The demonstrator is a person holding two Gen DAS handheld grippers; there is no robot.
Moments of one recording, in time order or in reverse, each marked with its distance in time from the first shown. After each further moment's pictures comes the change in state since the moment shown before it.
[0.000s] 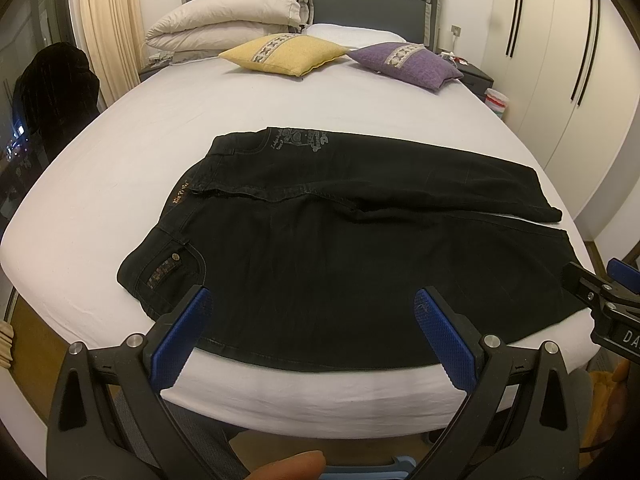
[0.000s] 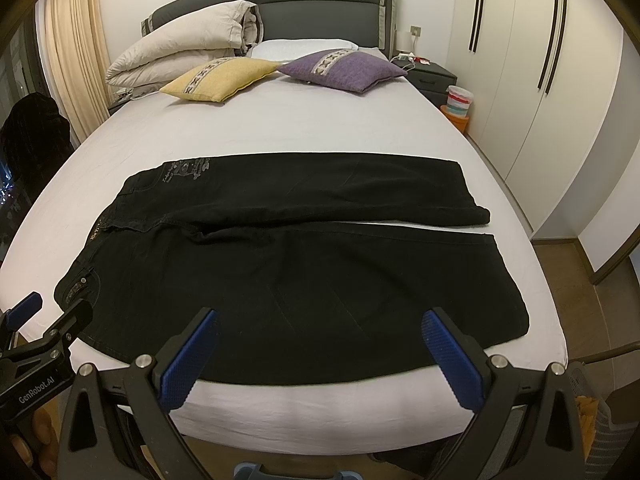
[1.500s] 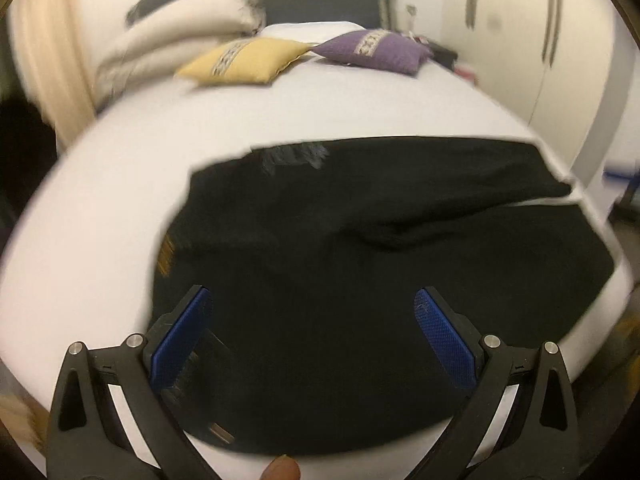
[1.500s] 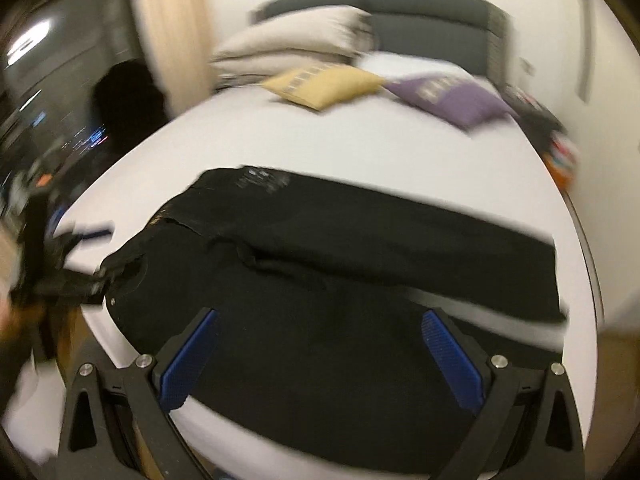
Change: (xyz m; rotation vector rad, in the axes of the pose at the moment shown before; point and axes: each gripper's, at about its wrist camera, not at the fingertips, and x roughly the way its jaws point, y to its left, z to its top) left arm 0.088 0.049 0.068 0.246 0.017 -0.064; right arm 0.051 -0.023 0.067 -0.300 -0.053 0.379
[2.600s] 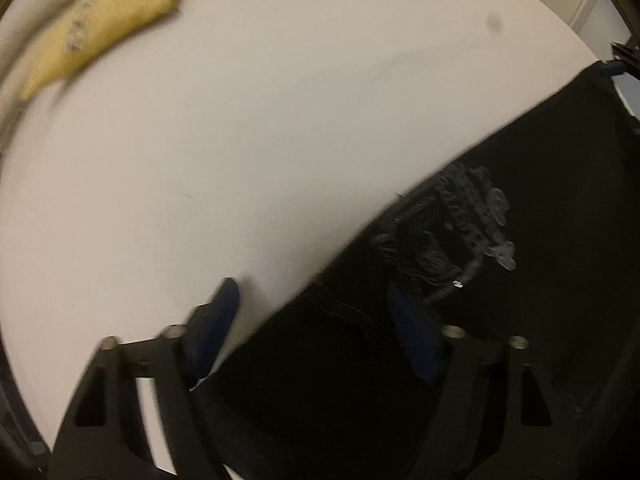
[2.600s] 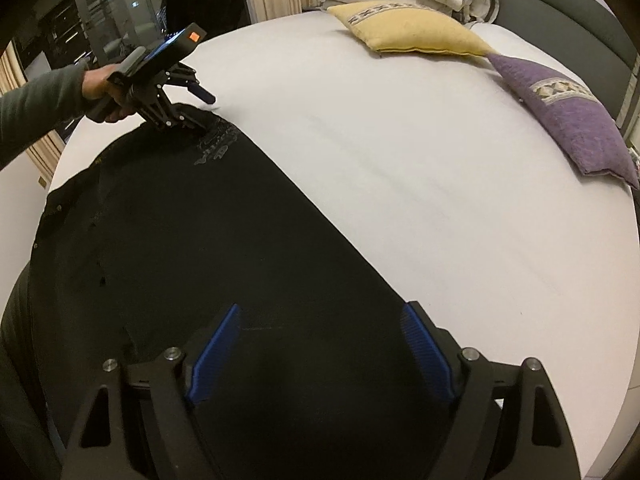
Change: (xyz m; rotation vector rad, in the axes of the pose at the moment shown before) left arm 0.352 0.114 0.194 0.367 0.430 -0.225; right arm 0.227 -0.131 0.114 -0.346 0.255 0.225
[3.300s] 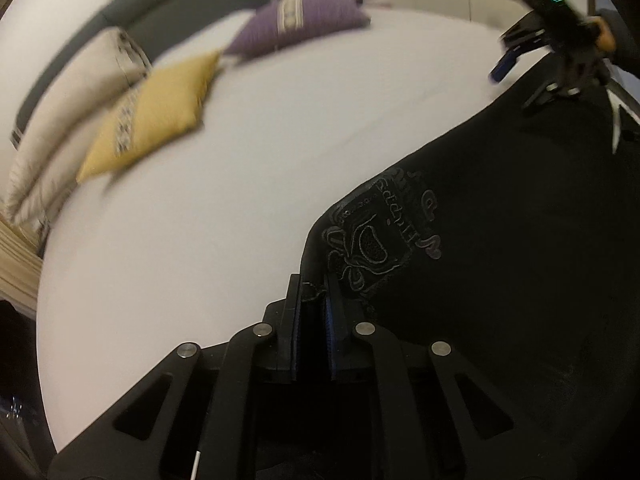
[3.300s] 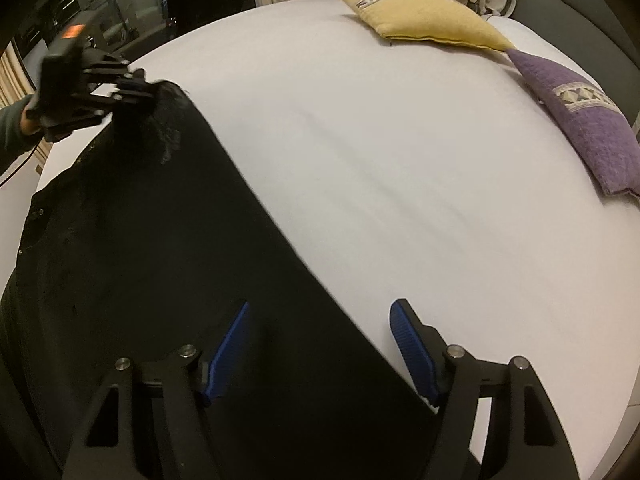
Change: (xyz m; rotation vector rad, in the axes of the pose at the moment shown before) left arm -0.053 -0.035 -0.036 0.143 -0.385 0.213; right arm 0.043 -0.016 0.044 -0.033 0.058 0.008
